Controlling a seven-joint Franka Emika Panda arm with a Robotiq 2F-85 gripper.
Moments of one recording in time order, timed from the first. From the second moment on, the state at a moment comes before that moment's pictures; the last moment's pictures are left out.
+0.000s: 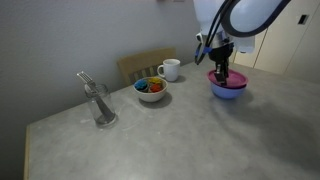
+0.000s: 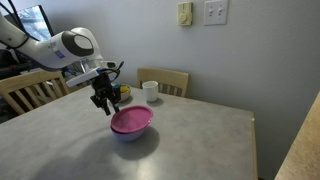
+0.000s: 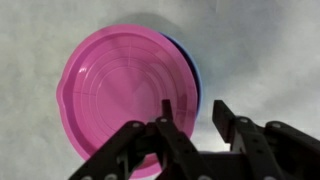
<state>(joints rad) 0.15 0.47 -0.07 -1.91 -0.44 2.16 0.00</state>
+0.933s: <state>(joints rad) 0.08 0.31 -0.05 -1.97 -0.36 2.09 -0.21</state>
